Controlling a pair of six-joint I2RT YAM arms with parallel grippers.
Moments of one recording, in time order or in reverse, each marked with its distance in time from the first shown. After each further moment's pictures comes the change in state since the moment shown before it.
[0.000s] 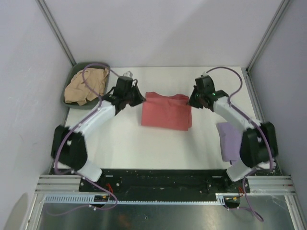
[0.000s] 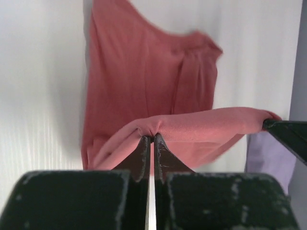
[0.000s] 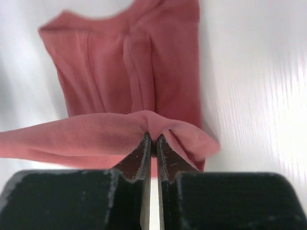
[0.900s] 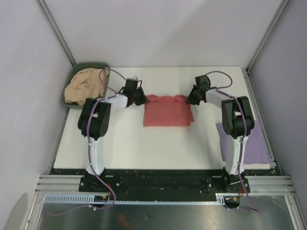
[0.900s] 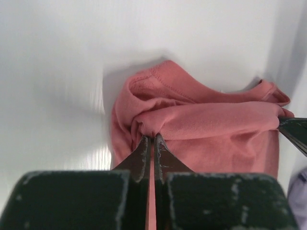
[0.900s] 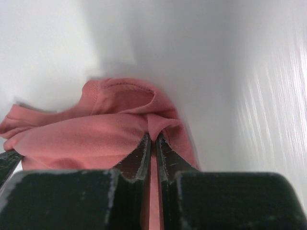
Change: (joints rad) left arm 0.121 0.682 0.284 0.322 0.124 0.035; right arm -0.180 0.633 0.297 0.276 -0.164 0.003
